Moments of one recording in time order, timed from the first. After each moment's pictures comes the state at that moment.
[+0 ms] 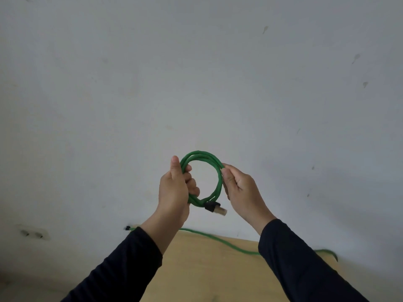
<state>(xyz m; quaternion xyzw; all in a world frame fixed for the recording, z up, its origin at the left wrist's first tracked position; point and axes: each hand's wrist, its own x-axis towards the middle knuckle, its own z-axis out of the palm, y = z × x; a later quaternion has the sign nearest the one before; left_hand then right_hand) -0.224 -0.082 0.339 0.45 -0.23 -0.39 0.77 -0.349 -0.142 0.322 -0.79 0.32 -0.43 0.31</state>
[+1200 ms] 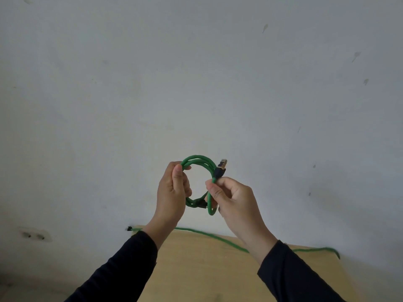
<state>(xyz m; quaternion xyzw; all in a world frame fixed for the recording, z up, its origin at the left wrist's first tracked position) -0.197 -0.092 0.297 0.49 -0.47 -0.18 0.71 -0.339 -0.092 0.328 -0.68 0.35 -0.45 0.46</state>
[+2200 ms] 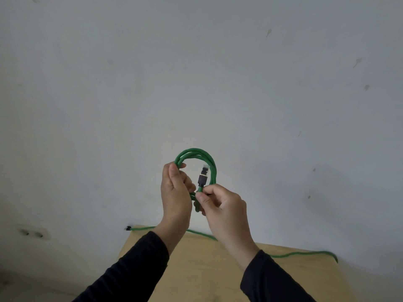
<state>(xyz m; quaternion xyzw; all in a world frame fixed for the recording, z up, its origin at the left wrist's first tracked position) -0.220 -0.088 0.311 0.49 -0.32 -0.21 0.78 -0.319 -0.080 0.311 -0.72 0.39 -0.47 0.35</state>
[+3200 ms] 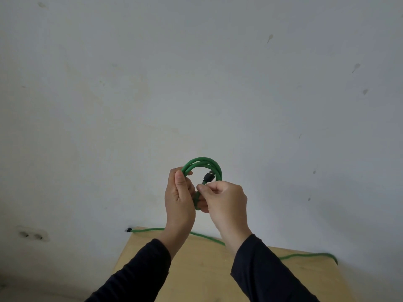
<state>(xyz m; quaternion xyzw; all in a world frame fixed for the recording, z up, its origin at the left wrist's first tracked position) -0.216 -0.082 0.294 0.51 -0.41 -0.12 0.74 -0.305 -0.079 0.336 -0.63 0.46 -0.46 0.43</state>
